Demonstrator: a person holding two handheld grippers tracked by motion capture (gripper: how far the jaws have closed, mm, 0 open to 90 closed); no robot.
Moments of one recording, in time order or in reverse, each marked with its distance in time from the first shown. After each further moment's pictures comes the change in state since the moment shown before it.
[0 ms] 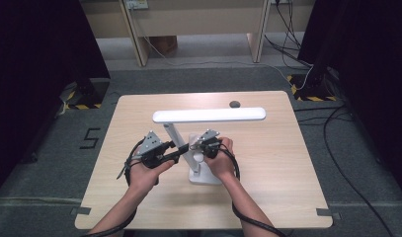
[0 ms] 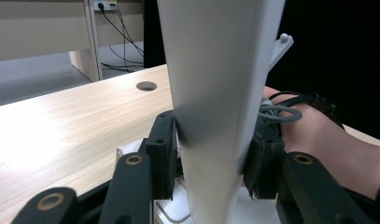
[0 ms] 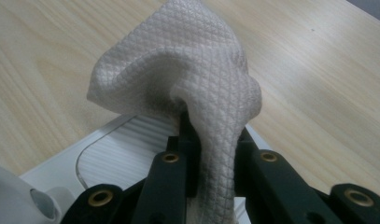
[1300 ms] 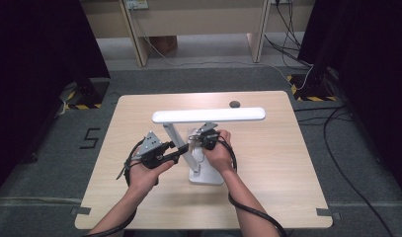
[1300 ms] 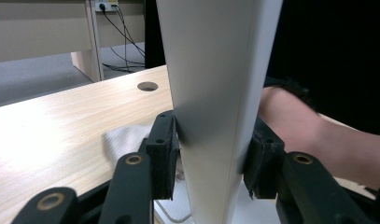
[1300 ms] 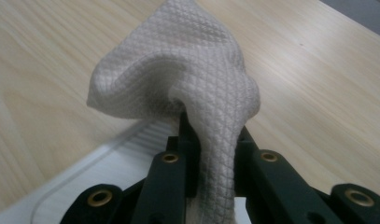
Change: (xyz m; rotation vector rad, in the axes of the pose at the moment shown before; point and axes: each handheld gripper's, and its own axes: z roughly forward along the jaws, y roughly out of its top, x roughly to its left) left arm 0.000 -0.001 -0.001 -0.001 -0.002 -0.003; right arm -0.014 0.020 0.018 -0.014 0.008 0.018
